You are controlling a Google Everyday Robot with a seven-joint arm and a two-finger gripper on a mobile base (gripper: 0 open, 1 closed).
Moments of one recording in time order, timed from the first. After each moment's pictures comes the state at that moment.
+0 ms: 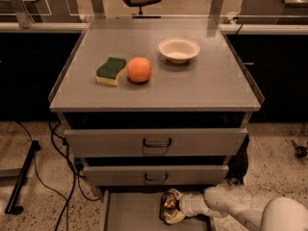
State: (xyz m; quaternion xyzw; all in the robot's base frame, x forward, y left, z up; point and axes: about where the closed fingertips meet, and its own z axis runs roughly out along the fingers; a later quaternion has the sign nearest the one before) arm 0.507 -0.090 0.158 -0.61 0.67 0.23 0.35
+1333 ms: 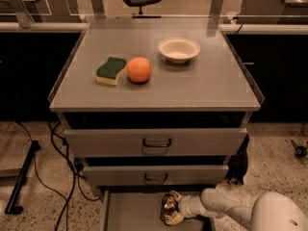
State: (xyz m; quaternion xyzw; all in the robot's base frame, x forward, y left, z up) arm 0.509 -0.092 0.129 -0.60 0.70 0.22 0.32
